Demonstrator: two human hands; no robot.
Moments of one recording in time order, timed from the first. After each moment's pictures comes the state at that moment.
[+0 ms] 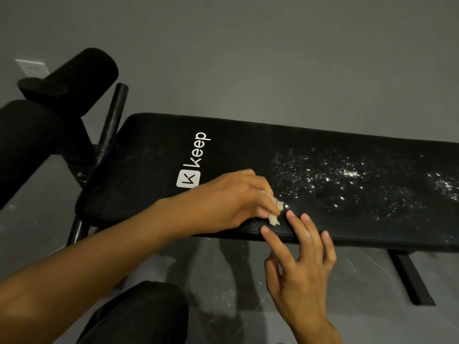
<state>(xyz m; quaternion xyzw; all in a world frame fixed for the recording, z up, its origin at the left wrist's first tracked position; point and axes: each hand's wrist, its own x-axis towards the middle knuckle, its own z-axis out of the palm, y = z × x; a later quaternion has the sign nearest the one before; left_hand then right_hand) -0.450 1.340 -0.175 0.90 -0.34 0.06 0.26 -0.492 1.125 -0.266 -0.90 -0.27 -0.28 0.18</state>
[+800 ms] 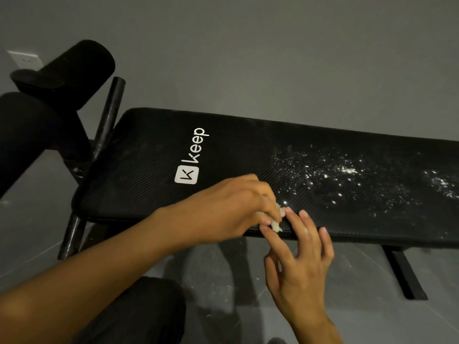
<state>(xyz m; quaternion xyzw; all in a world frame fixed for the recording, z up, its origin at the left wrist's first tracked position) -0.466 1.326 -0.171 0.92 -0.31 0.04 0.25 -0.493 1.124 -0.264 -0.90 -0.28 -0.28 0.18</state>
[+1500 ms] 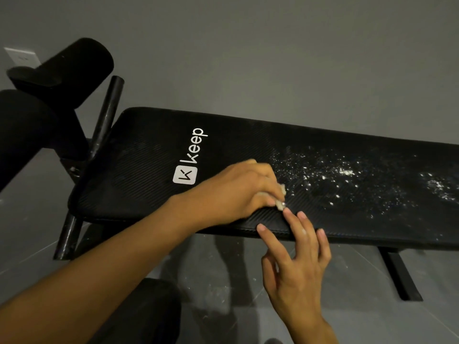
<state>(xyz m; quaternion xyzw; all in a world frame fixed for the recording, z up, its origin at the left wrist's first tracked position) -0.433 1.323 -0.184 0.93 -0.26 0.09 0.26 -0.493 1.124 -0.265 -0.90 -0.27 -0.27 0.19</state>
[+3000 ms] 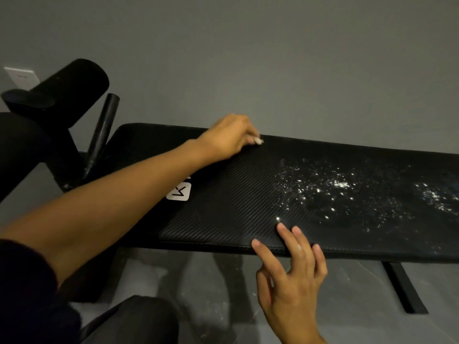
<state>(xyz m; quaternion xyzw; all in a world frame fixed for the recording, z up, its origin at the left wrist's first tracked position) -0.304 1.370 -0.163 0.96 -0.16 0.09 0.22 -0.485 1.128 -0.274 -0.88 -0.28 -0.32 0.20</state>
